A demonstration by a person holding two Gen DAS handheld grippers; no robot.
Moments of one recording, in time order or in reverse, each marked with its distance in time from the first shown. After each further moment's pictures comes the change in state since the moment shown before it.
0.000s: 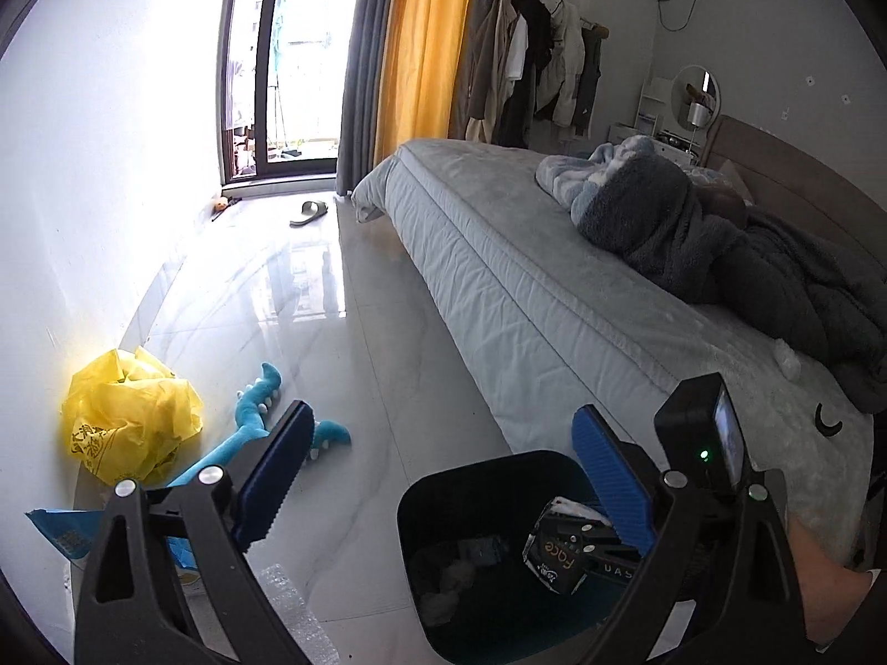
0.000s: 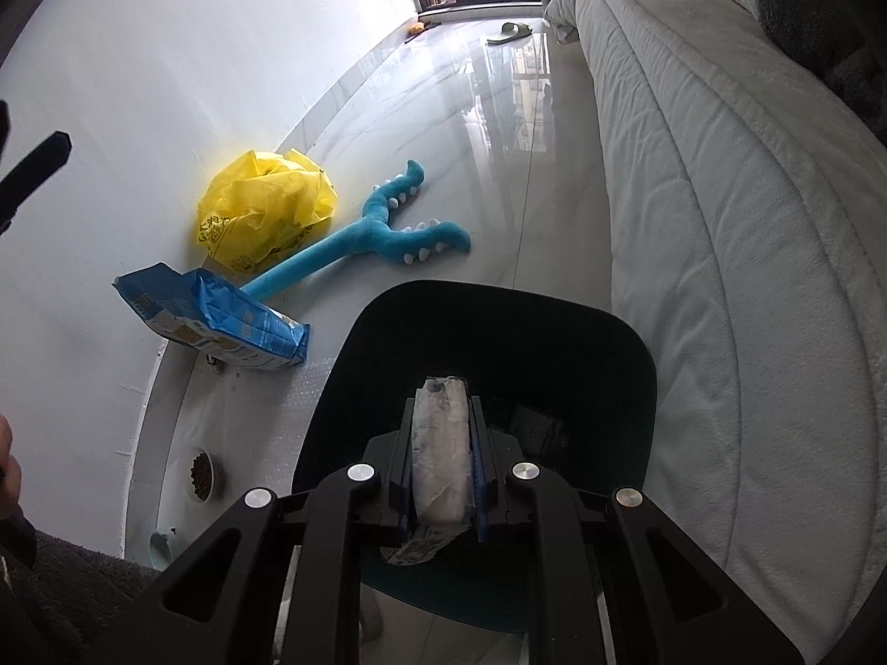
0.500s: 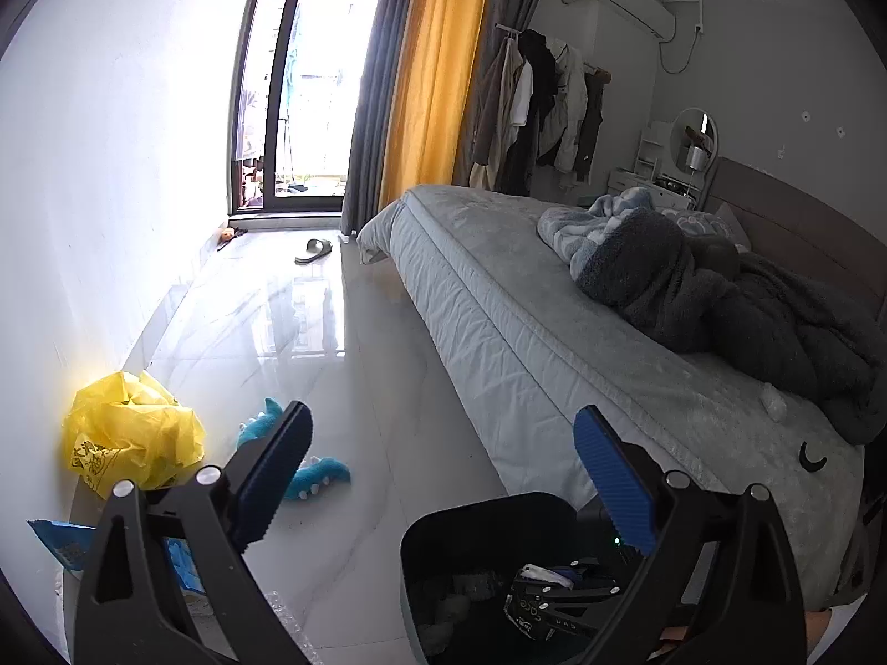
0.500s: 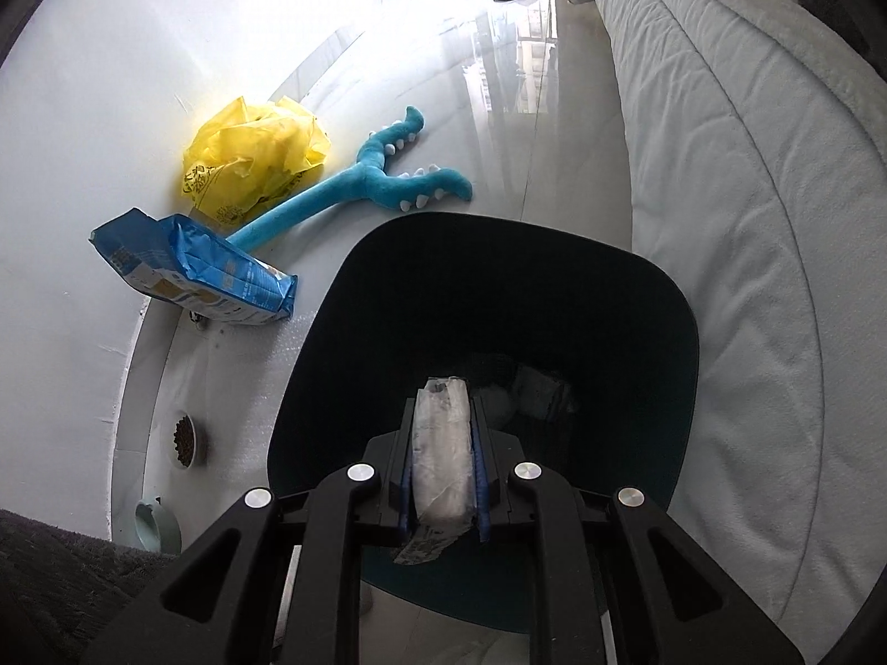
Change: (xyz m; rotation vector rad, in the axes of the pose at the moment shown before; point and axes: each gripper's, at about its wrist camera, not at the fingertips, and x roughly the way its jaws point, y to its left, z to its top) left arm -0.026 0.008 0.013 -0.029 -0.114 -0.007; right arm 0.036 0.005 -0.010 -0.024 0.121 -0.030
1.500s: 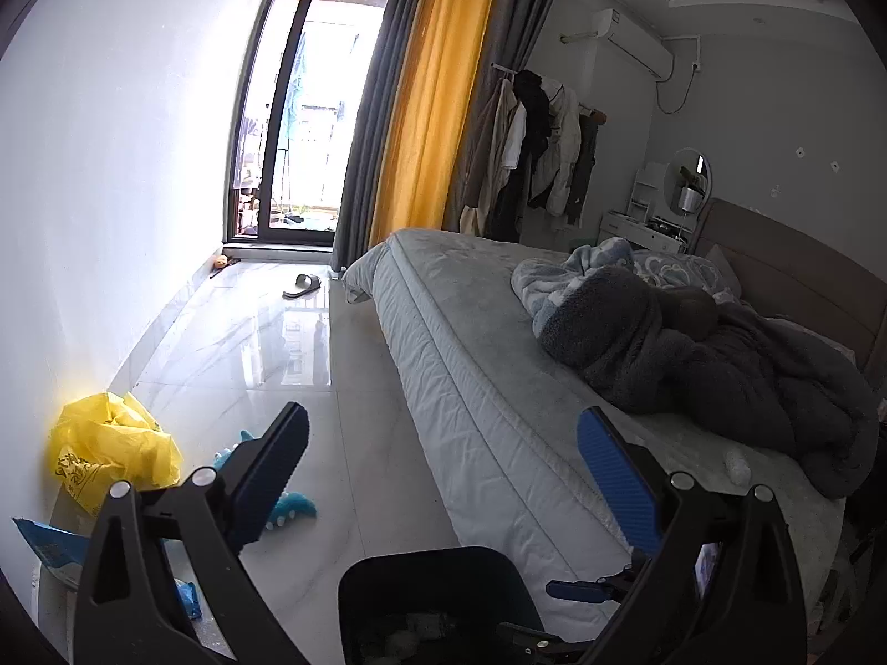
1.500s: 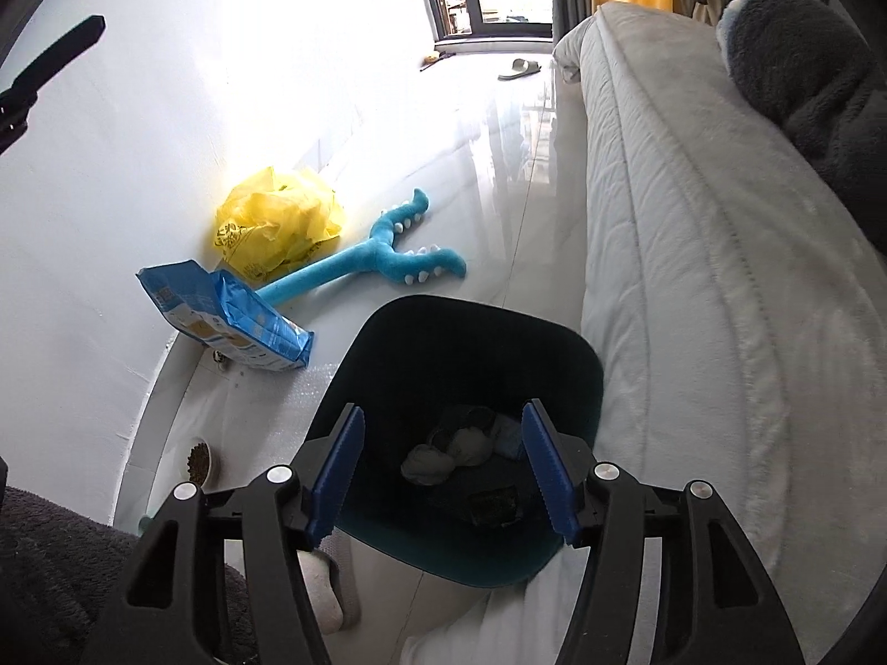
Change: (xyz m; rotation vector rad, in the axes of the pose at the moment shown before) left arm -0.009 -0.053 0.033 -0.039 -0.096 -0.022; right arm -0.102 -0.023 -0.018 -0.035 -0.211 0.016
